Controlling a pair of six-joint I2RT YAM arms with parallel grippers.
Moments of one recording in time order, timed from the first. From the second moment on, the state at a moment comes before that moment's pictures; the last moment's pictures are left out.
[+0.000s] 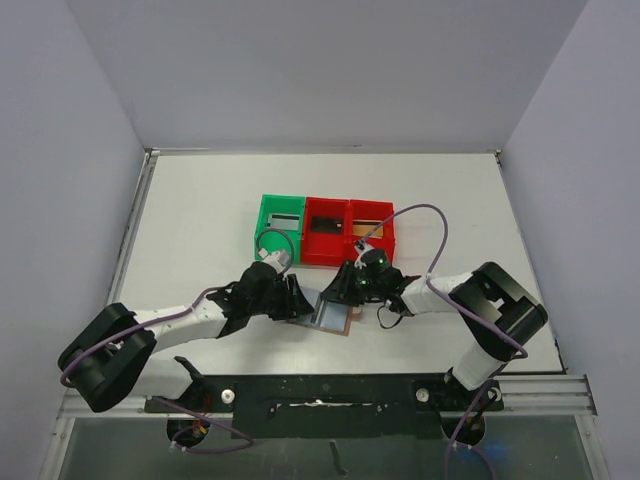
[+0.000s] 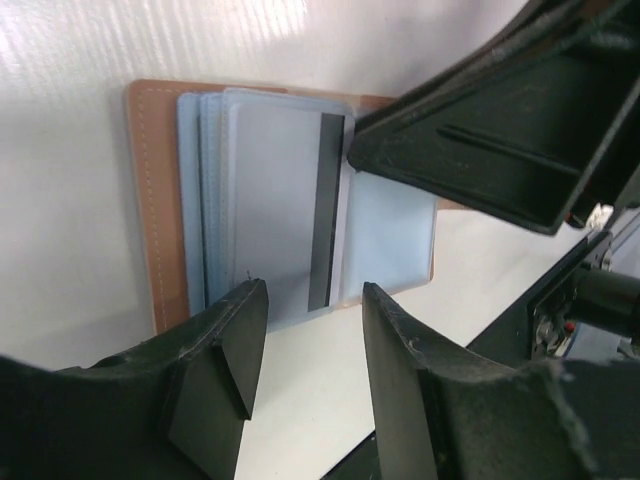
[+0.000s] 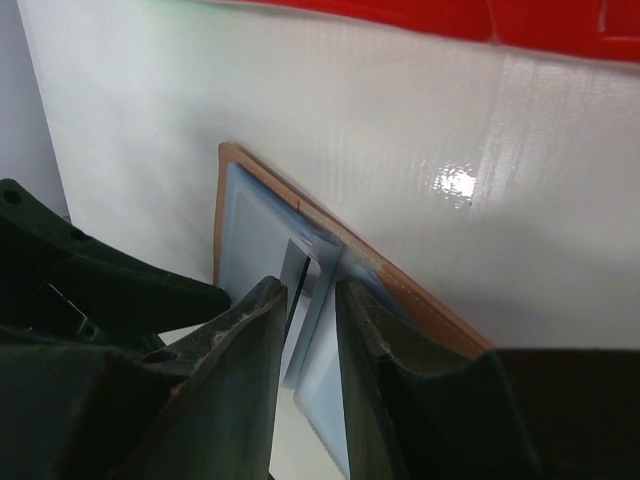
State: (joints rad) left arm -0.75 1.32 0.45 0.16 0.18 -0.84; right arm 0.67 1.63 0.57 0.36 -0.30 0.92
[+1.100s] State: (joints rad) left arm -0.82 1.32 0.48 0.05 -0.02 -0.85; right arm 0.73 1.65 0.55 0.44 -0.28 0.98
